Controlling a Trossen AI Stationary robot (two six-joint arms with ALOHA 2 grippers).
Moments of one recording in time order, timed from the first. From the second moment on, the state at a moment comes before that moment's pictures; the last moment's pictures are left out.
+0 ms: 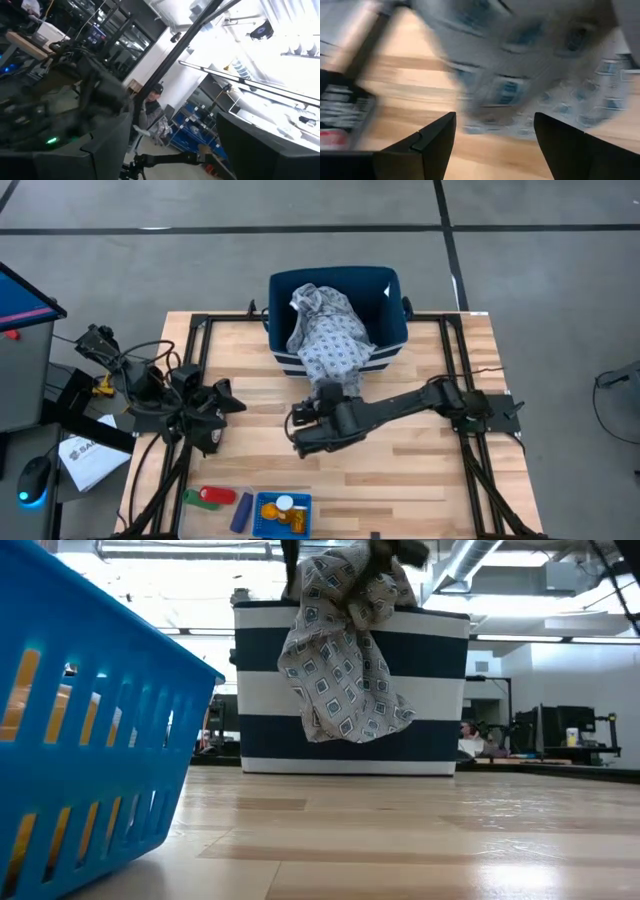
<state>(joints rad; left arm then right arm) -0.65 0.78 0.80 0.32 -0.39 -0.58 0.31 2.24 2.27 -1.41 0.83 1.70</state>
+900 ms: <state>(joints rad) -0.65 0.77 0.80 0.31 -0.36 -0.52 0.44 2.04 2.27 -1.45 0.98 1.68</state>
